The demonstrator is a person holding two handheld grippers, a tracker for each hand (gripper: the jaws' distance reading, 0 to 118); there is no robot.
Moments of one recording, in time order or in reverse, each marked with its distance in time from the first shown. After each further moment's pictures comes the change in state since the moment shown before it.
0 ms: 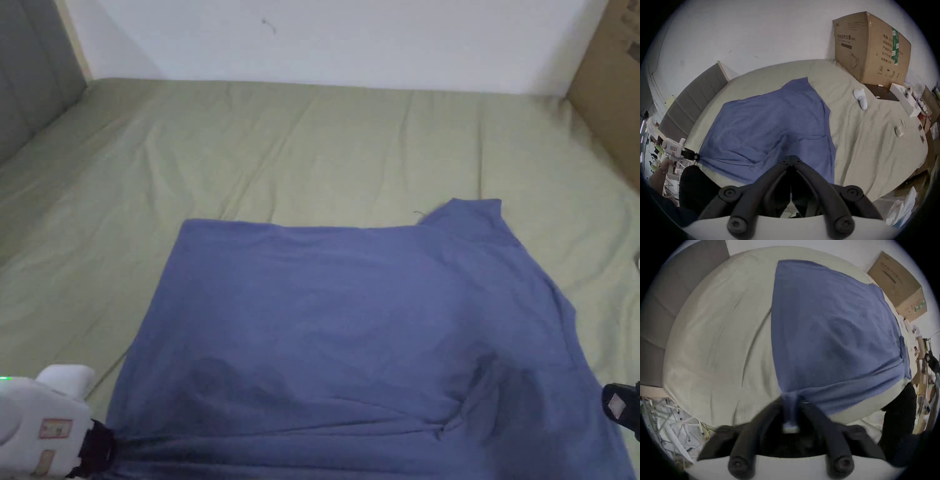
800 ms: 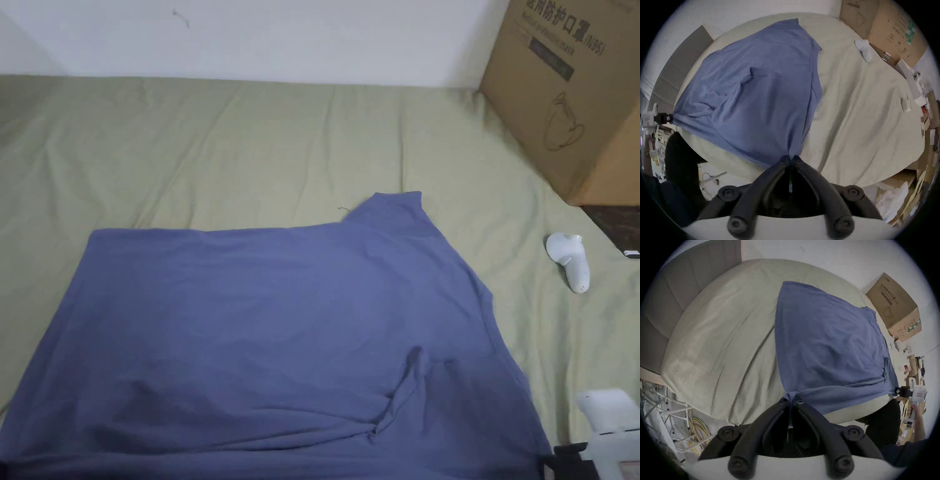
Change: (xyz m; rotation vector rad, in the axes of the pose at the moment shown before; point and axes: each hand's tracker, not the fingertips) left arm 0.022 -0.003 0.054 0.093 -0.069 0.120; right arm 0.065 -0.042 -0.055 -0.408 -0.051 0.022
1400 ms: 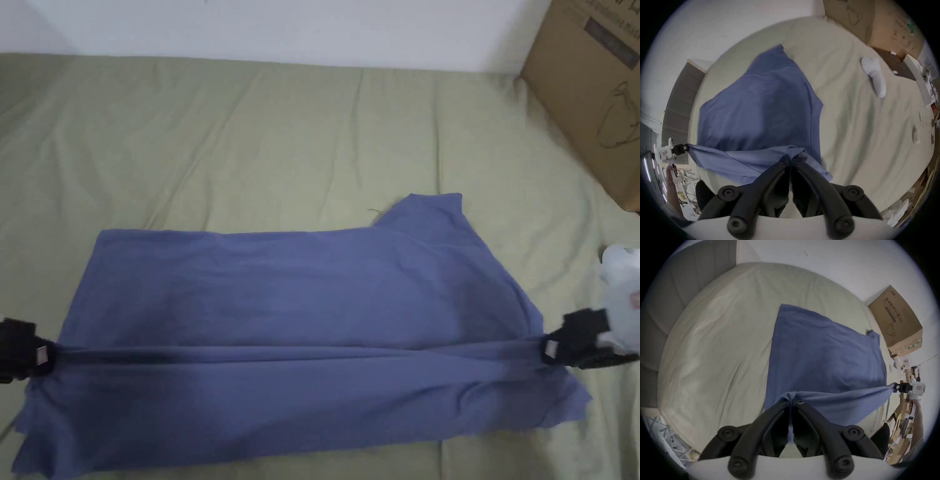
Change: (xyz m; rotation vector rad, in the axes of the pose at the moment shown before) left arm -0.011 0.175 -0.078 -0.022 -0.046 0.021; right arm 0.017 0.210 -0.048 -0.063 0.085 -0.217
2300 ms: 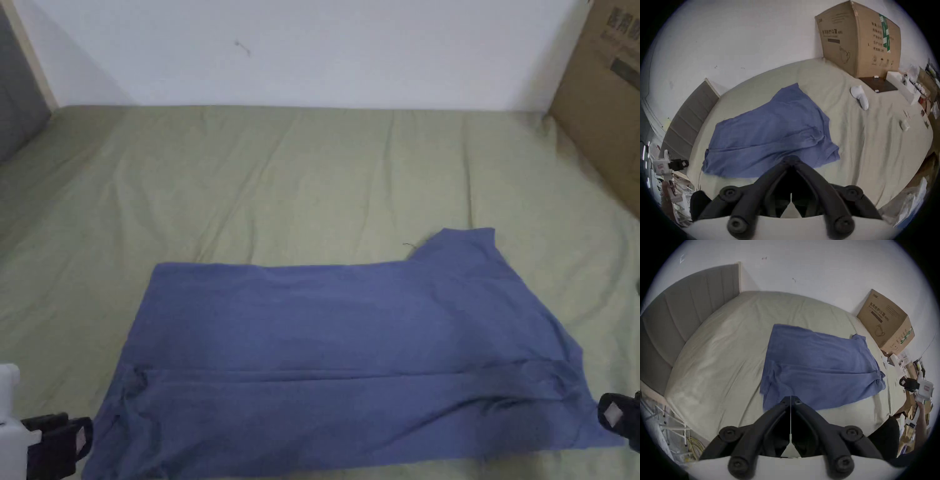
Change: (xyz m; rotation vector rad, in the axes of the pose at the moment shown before) left arm 0.032 -0.139 0.092 0.286 0.042 -0.062; right arm -0.051 -0.160 0.080 0.483 0.035 0.012
